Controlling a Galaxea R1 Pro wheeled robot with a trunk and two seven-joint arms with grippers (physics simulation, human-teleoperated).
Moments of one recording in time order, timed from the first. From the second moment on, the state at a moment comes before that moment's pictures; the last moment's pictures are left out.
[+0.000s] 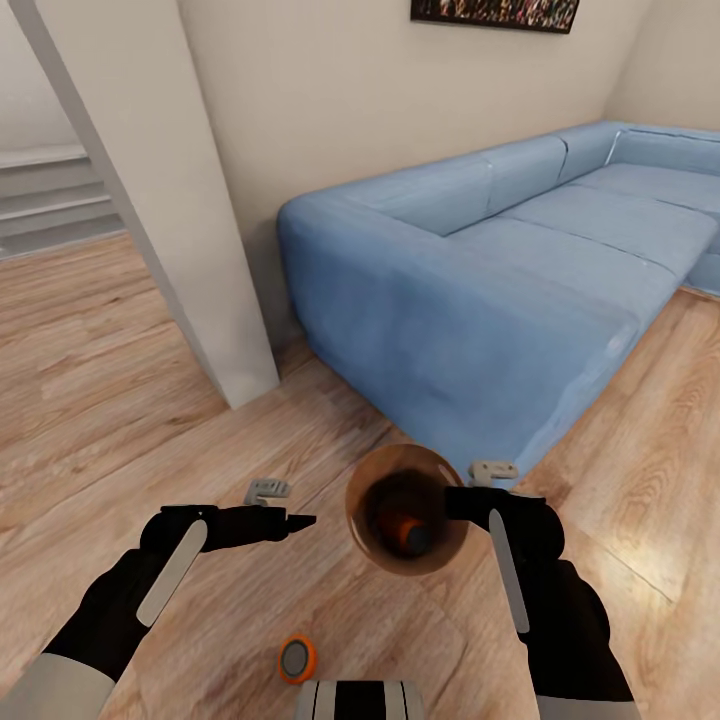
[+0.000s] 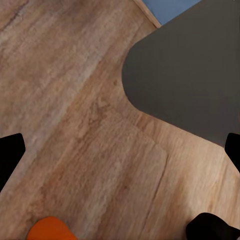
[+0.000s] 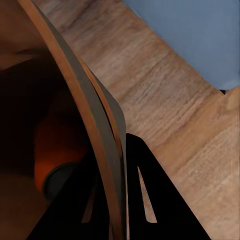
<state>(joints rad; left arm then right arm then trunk) -0.53 0.20 -0.25 -1.26 0.49 0.86 -0.37 -0.45 0.15 -0.03 -1.57 0.08 1.05 0.02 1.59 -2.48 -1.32</state>
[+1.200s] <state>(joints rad) -0.53 0.20 -0.25 -1.26 0.49 0.86 -0.37 -0.45 0.15 -0.02 -1.57 0.09 1.05 0.01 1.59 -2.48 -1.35</state>
